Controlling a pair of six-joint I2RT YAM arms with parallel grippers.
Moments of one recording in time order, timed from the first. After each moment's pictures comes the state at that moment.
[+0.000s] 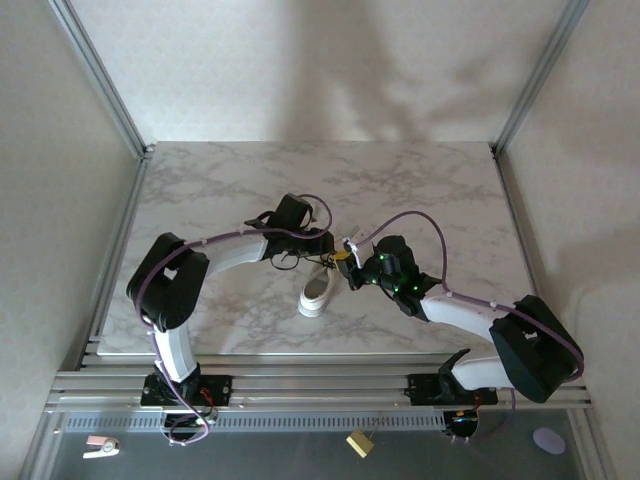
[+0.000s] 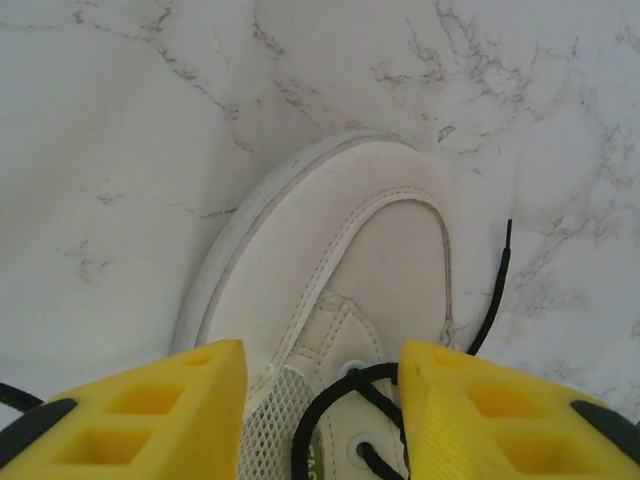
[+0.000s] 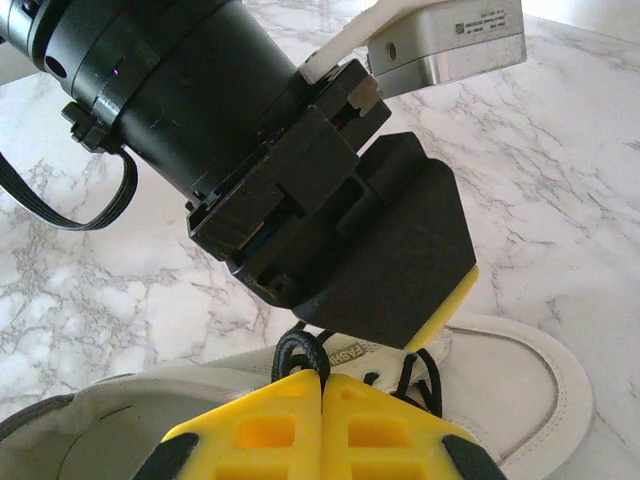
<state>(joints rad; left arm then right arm) -0.59 1.84 1.15 -0.18 0.31 -0.67 0.68 1.32 0.52 0.39 -0.26 -0.04</state>
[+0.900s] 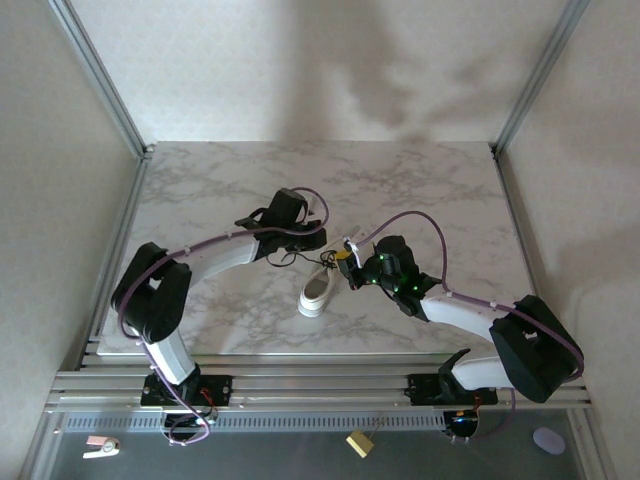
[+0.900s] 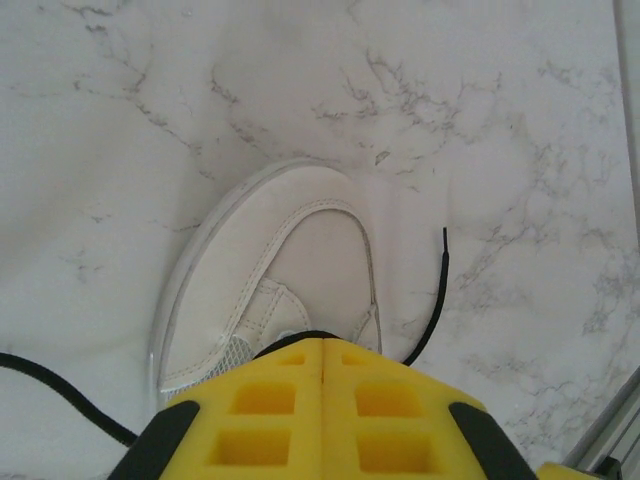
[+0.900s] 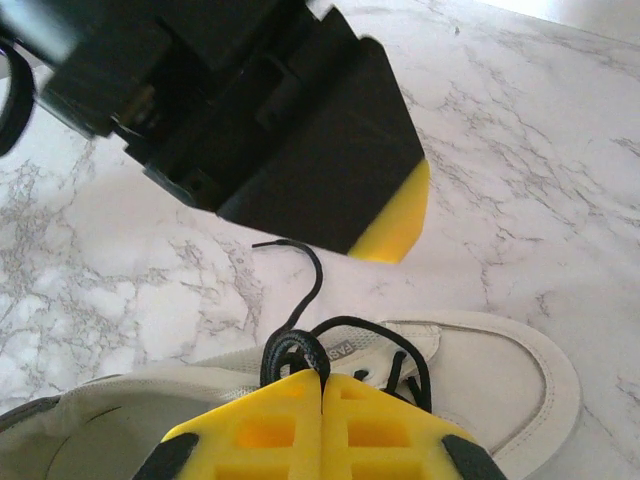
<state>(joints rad) -0.59 1.73 1.13 -0.19 0.28 -0.66 0.68 1.32 0.52 0.39 -0.24 -0.04</state>
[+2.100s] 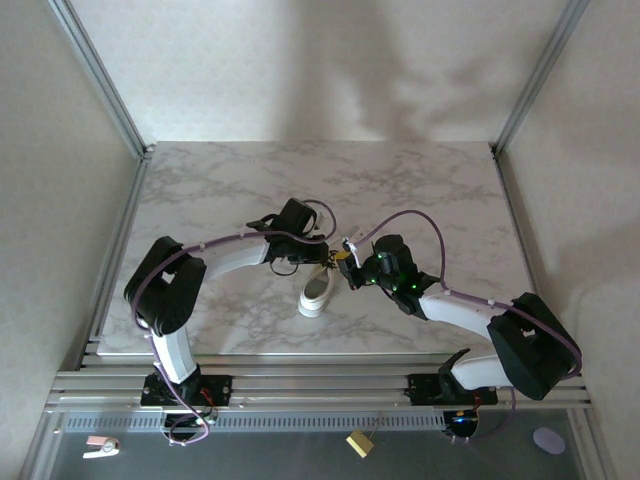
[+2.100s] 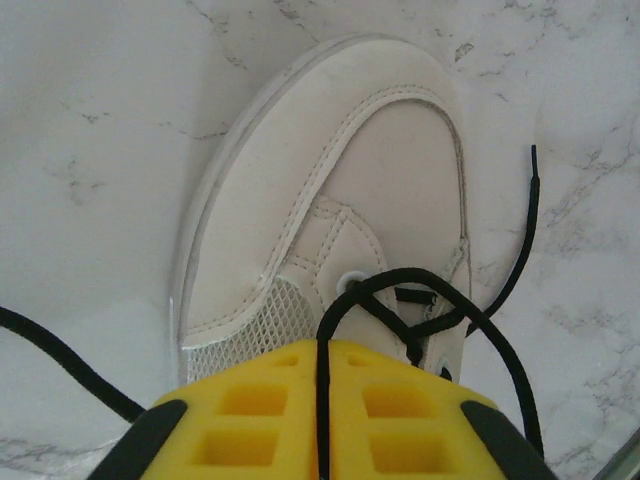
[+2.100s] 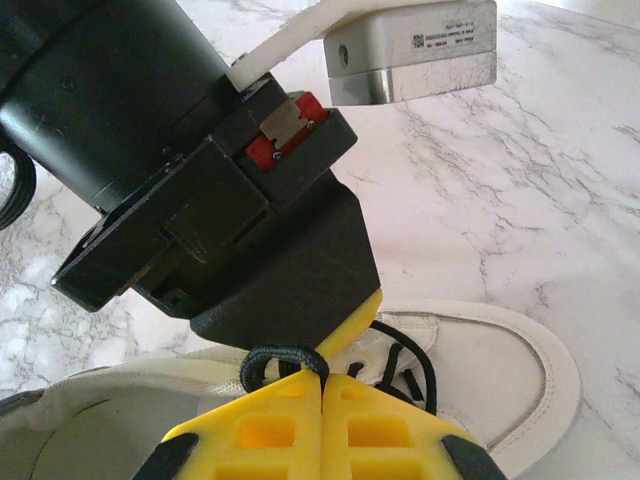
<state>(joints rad) -0.63 1.81 1.15 -0.29 0.28 -0.61 0.68 1.34 0.53 0.37 -0.23 -0.06</state>
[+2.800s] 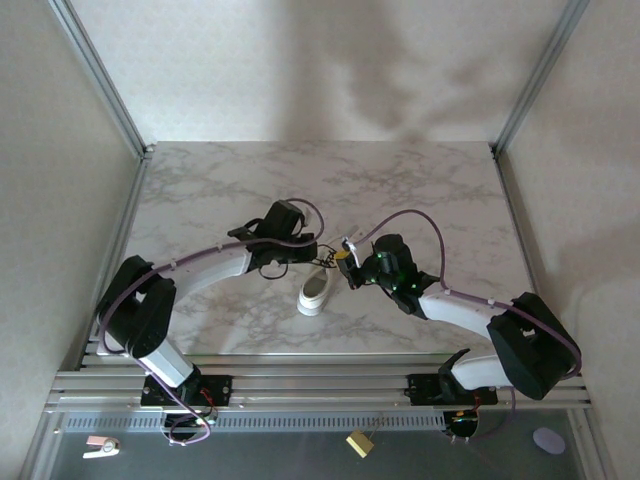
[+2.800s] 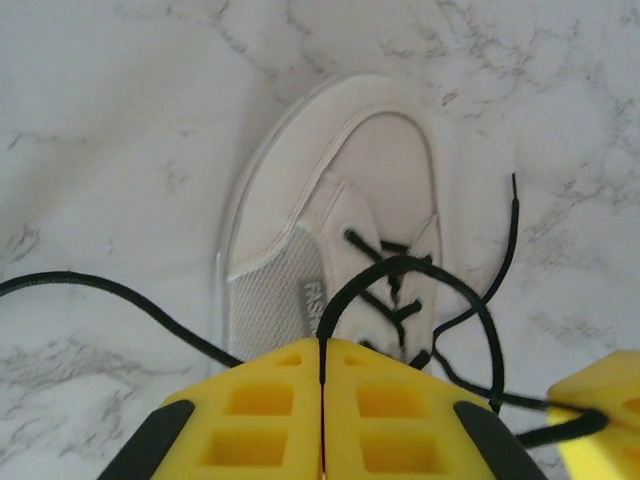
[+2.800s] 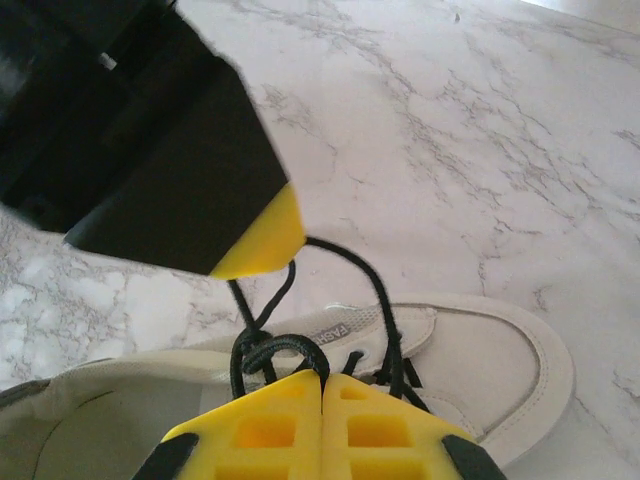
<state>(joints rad) -0.63 1.61 1.03 -0.28 0.17 -0.64 0.68 1.35 0.54 0.36 -0.23 -0.06</state>
